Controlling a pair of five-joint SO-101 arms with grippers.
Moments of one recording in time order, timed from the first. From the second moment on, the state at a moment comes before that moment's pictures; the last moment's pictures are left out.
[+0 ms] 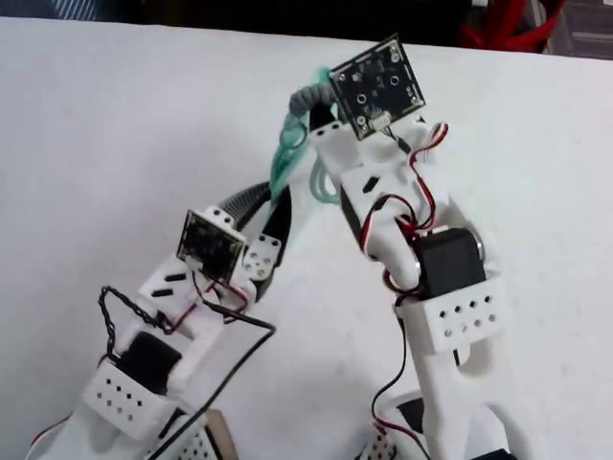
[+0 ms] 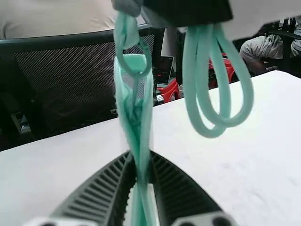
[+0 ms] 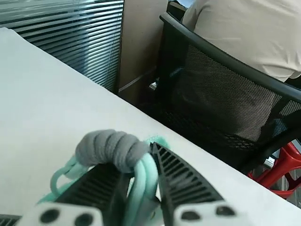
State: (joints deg) left arm 26.4 -71.3 72.9 20.3 -2.9; right arm -19.7 -36.2 9.9 45.6 16.5
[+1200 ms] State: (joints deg) left arm 26.9 -71.3 73.5 20.4 -2.9; right arm -0.1 -3.9 -27.6 73.3 20.0
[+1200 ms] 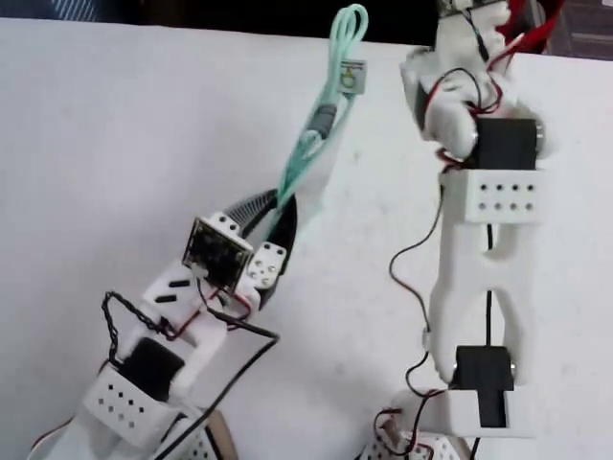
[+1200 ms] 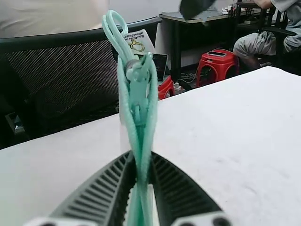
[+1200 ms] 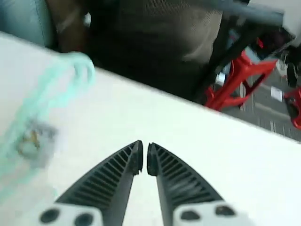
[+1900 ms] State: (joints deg) left arm 26.9 -71.3 73.5 20.4 -2.9; right arm -29.8 -25.0 -22.1 94.6 51.6
